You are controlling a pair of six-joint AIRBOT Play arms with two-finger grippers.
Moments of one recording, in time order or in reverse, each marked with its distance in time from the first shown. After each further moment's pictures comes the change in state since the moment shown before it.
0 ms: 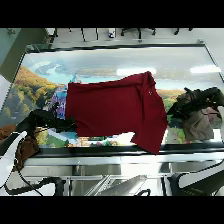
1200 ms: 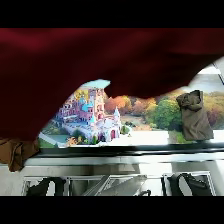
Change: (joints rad) left arm 0.178 0.895 0.916 0.099 -0.085 -0.009; right arm 0.061 1.041 0.498 0.342 0.421 -0.297
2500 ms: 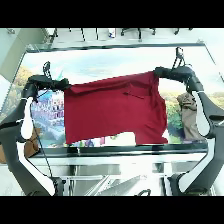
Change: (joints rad) left arm -0.144 -1.551 0.167 -0.146 0.007 0.130; right arm 0.218 -1.258 -0.018 0.010 0.371 0.133
